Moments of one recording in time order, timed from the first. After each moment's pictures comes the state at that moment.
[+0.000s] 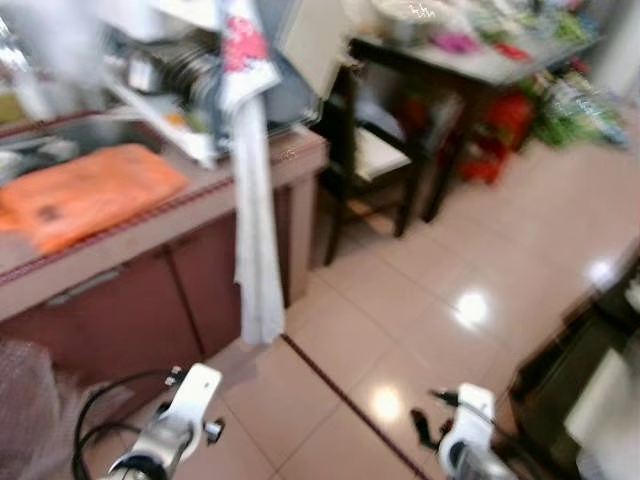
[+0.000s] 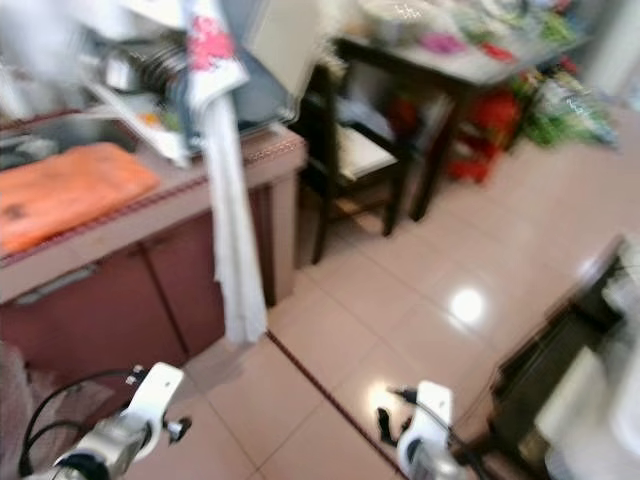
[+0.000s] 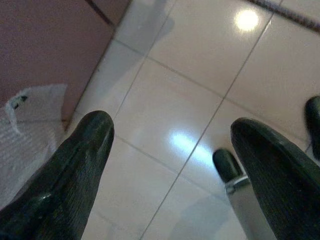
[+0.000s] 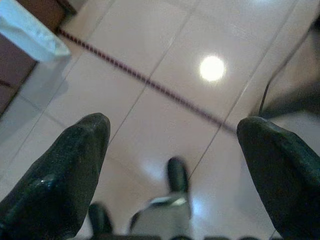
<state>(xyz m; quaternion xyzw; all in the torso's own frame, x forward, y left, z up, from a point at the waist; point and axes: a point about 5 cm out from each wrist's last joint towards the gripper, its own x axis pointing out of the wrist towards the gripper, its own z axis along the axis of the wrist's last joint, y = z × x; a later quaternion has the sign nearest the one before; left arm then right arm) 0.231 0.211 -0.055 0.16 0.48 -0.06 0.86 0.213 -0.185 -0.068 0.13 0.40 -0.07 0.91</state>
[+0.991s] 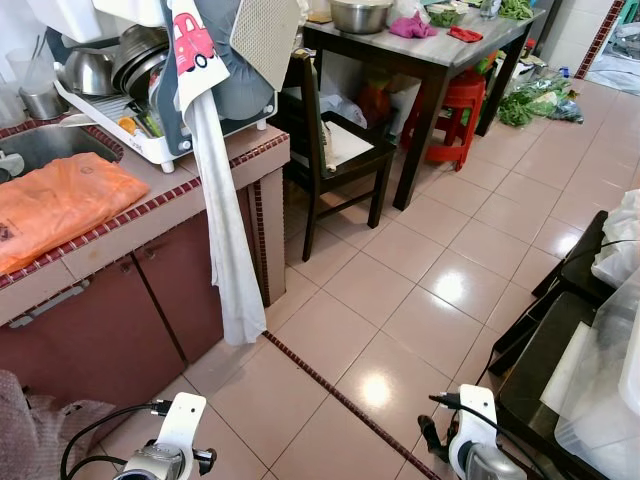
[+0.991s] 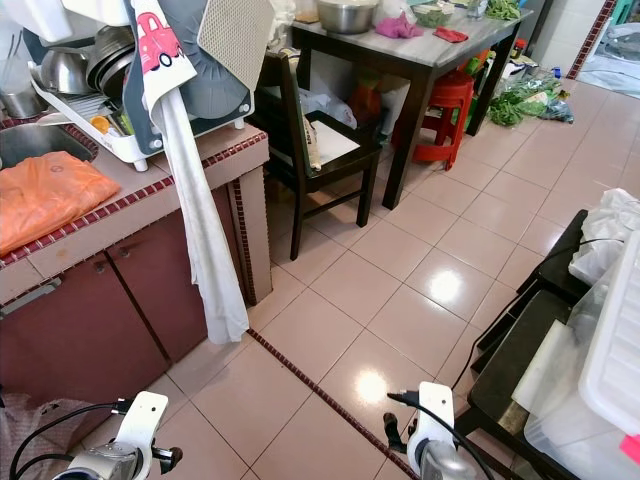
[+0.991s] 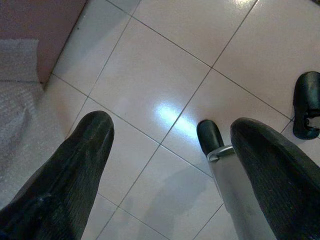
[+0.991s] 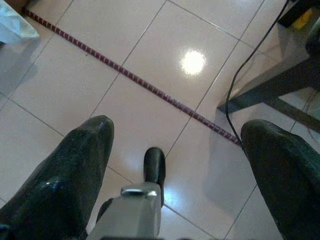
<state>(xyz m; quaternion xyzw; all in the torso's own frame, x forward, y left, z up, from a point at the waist) 0.204 0.217 -0.070 0.11 0.54 -0.02 0.84 0.211 -0.200 -0.068 0.06 0.42 -0.06 0.90</state>
